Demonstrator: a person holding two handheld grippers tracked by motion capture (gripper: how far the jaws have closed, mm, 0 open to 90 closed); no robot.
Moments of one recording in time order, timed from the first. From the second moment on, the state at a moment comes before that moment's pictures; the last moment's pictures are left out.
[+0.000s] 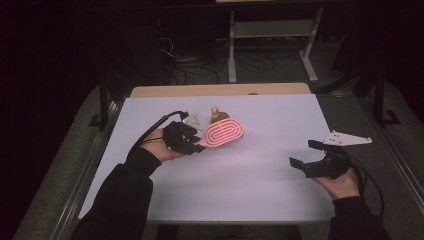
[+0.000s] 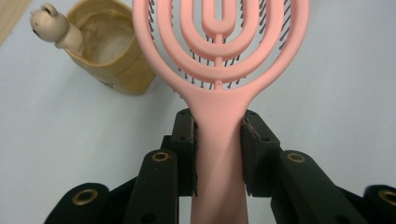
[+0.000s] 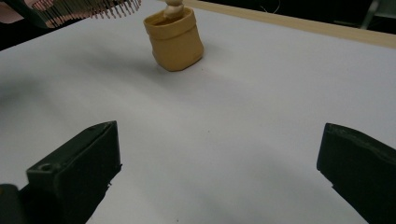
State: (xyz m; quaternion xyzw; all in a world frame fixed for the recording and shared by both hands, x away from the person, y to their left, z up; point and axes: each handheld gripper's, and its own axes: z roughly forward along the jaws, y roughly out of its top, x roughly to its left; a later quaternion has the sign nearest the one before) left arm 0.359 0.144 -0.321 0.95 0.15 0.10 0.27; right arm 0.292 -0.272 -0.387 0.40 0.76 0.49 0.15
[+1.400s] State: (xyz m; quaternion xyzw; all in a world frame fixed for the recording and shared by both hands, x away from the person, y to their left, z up) left arm 0.353 0.142 -0.277 0.93 0.14 0.15 0.31; right arm 0.342 -0.222 -0.301 0.35 0.80 0.48 0.10
